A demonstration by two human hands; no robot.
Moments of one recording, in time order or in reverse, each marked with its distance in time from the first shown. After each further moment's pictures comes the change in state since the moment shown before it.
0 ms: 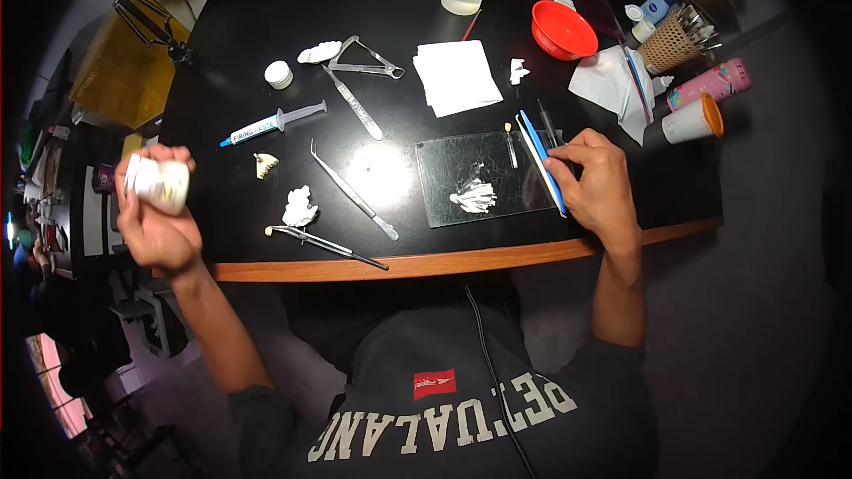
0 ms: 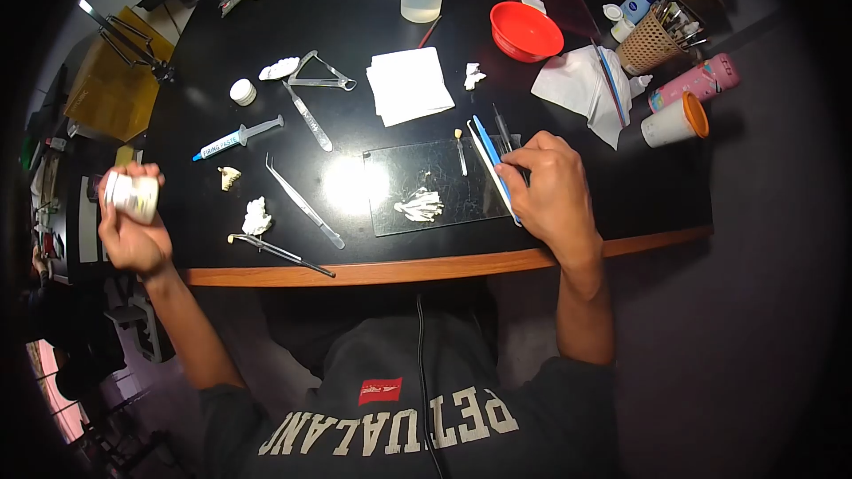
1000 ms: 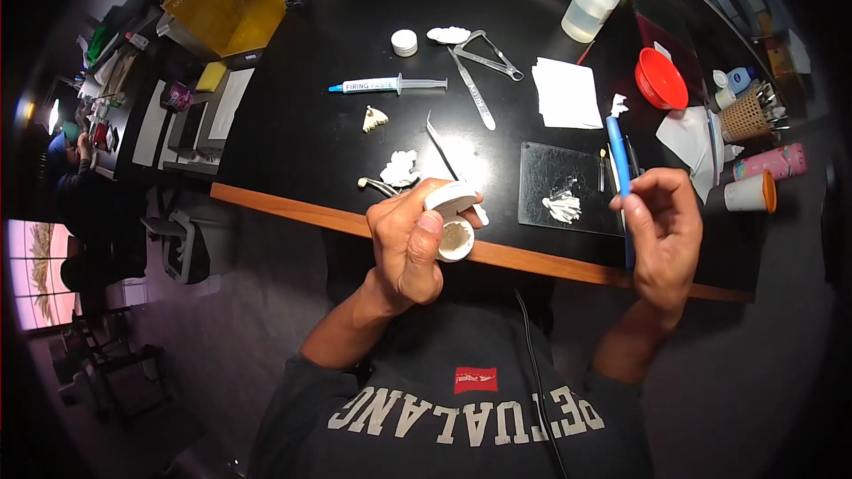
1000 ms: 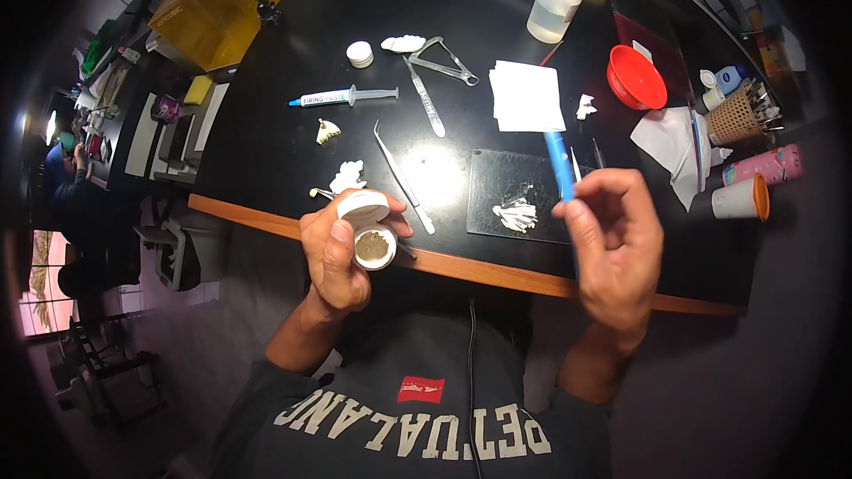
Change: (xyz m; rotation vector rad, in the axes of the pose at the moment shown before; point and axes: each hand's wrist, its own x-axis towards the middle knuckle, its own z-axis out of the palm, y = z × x) left_hand -0.121 0.008 0.155 0.248 -0.259 -0.053; right_hand -0.016 -0.088 -0.014 0.856 -0.014 0.073
